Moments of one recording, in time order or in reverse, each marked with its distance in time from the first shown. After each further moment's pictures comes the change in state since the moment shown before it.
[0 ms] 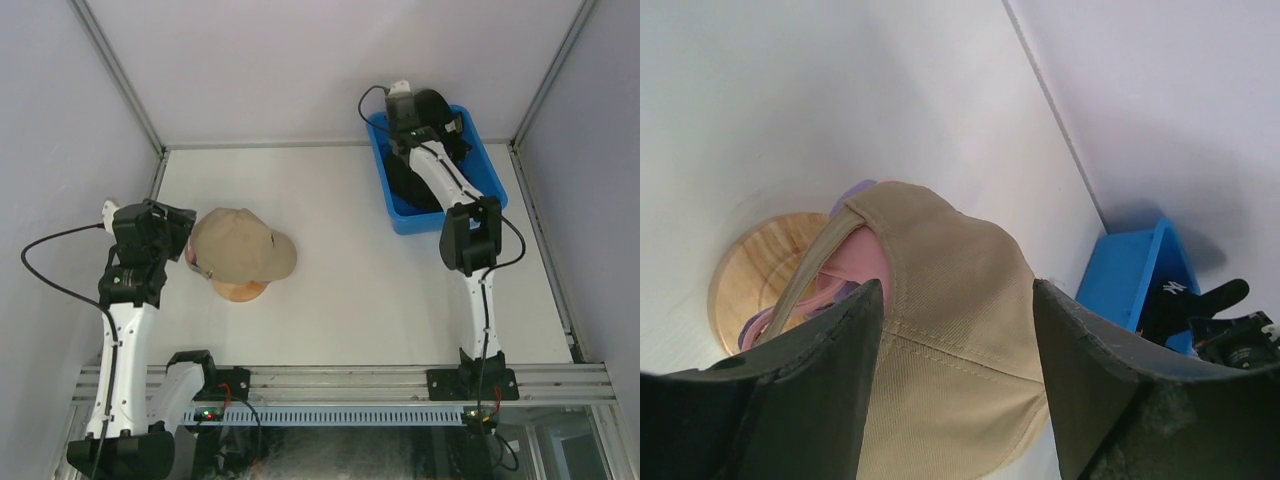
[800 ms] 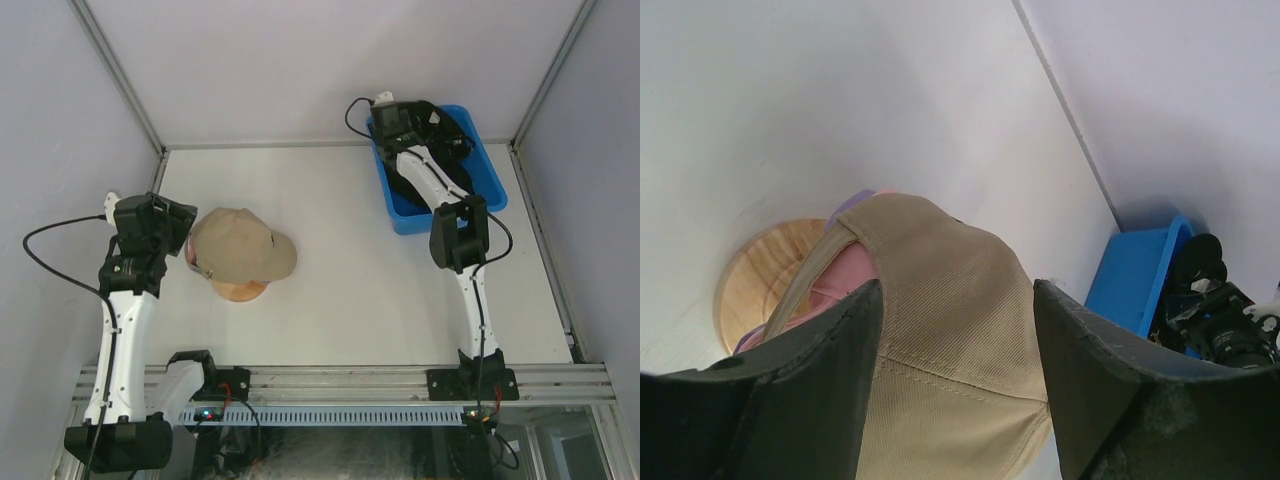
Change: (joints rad) left arm -0.003 0.056 0.043 -0.008 0.000 0.029; right arm 0.035 0.055 0.023 -0.031 0.010 -0.016
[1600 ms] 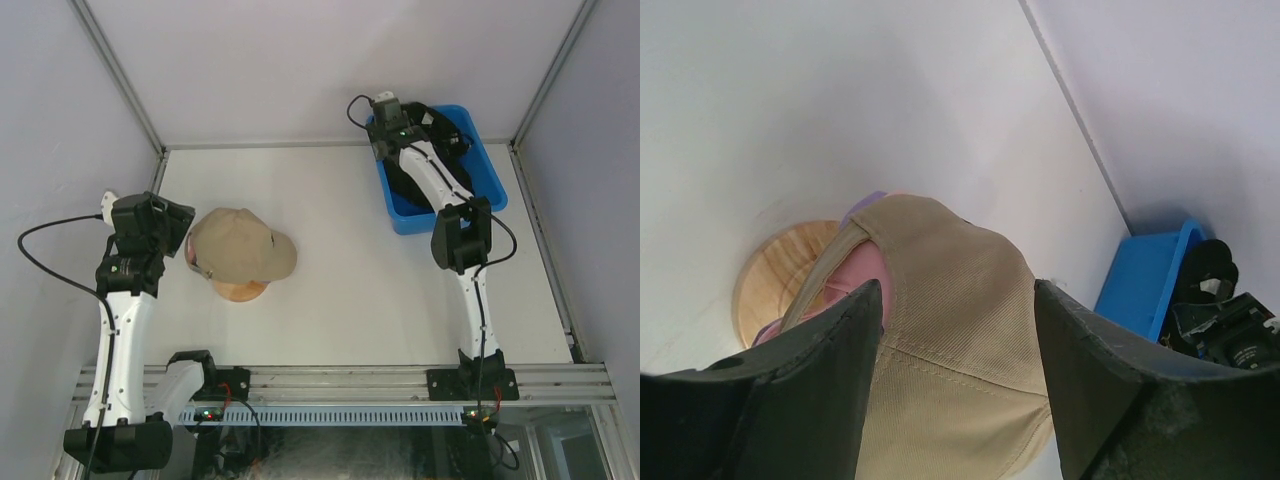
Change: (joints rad) left arm -0.001 0.000 0.032 -0.042 -0.026 0.018; right arm -0.001 -0.016 0.061 -0.155 -0.137 0.072
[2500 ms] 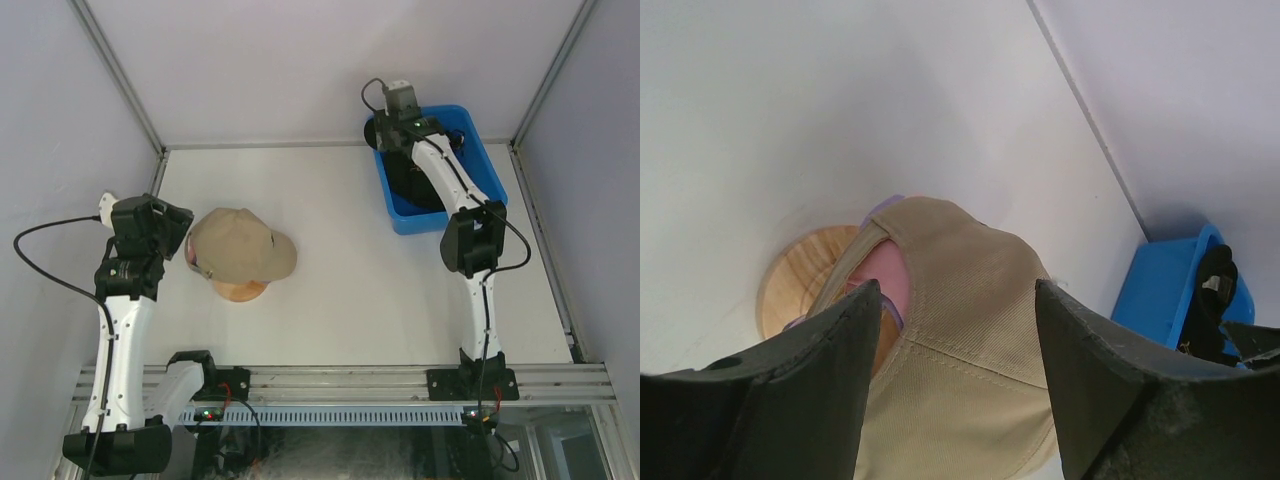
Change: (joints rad) left arm -0.012 -0.019 0.003 -0.027 -0.048 0.026; right arm -0.021 -0.102 -0.002 -0.074 -0.139 0.159
